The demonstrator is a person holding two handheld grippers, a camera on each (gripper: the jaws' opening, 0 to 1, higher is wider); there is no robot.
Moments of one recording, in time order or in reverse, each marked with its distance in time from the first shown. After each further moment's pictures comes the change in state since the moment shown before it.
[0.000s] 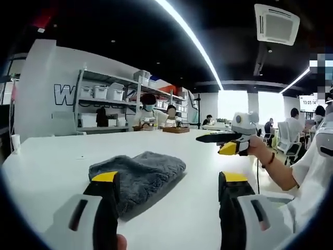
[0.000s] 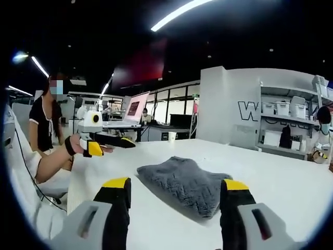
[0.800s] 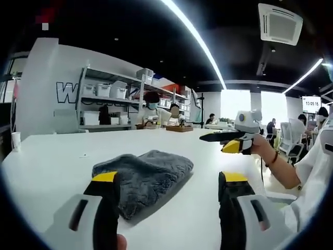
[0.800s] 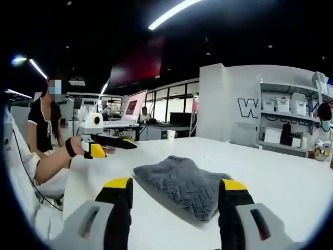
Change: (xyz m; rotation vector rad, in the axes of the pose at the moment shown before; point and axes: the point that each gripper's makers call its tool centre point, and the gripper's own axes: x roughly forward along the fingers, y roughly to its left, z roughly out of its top) left arm 0.011 0.018 -0.007 -0.050 0.015 0.007; right arm 0.012 -0.011 -0.003 0.003 0.021 -0.002
